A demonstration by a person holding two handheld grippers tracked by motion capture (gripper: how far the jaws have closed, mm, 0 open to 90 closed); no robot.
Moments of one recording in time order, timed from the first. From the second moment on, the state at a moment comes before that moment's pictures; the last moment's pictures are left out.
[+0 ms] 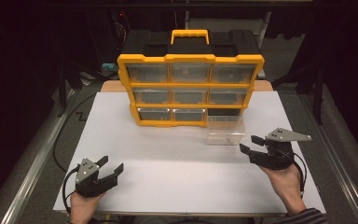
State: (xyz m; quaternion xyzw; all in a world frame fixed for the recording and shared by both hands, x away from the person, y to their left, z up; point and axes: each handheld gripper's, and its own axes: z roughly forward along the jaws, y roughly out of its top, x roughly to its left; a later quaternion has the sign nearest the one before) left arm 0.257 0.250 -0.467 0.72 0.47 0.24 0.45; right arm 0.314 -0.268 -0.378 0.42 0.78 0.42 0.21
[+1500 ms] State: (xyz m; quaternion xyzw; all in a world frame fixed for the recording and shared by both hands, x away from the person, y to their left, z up) left arm 0.255 0.251 -0.467 0.72 0.47 0.25 0.45; right arm 0.282 -0.304 -0.430 0.45 0.74 0.45 0.22
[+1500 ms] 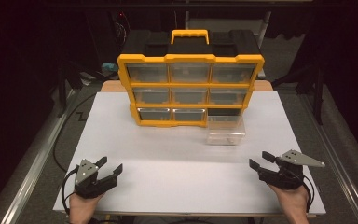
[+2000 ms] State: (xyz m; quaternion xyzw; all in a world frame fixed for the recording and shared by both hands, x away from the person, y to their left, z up) left arm 0.254 0.252 -0.466 0.72 0.47 0.25 0.44; right arm 0.274 -0.321 -0.447 0.47 0.72 0.45 0.23
